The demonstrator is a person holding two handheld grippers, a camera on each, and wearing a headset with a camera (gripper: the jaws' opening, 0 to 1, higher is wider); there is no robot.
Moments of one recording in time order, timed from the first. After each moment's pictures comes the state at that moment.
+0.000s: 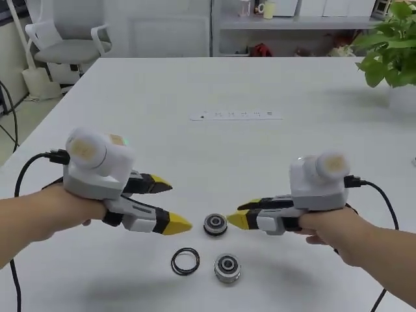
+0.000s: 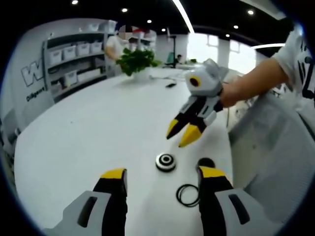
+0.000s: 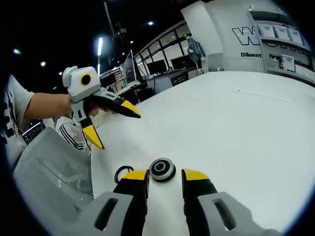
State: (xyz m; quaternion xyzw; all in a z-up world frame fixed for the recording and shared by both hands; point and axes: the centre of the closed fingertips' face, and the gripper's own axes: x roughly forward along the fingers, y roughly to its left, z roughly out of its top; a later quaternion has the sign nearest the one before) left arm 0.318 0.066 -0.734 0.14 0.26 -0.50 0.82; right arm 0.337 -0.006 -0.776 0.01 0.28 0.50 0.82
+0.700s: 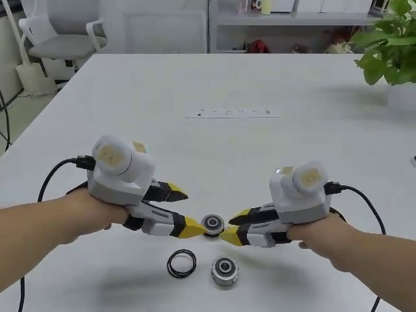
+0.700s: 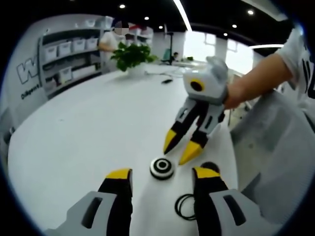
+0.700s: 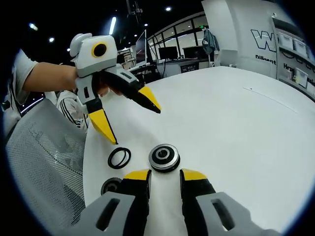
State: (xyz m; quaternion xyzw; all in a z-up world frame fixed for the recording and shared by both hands) left arm 0.329 0.039 -0.760 0.13 0.27 -0.51 0.80; right arm 0.329 0.003 -0.802 -0.08 0.29 0.53 0.79
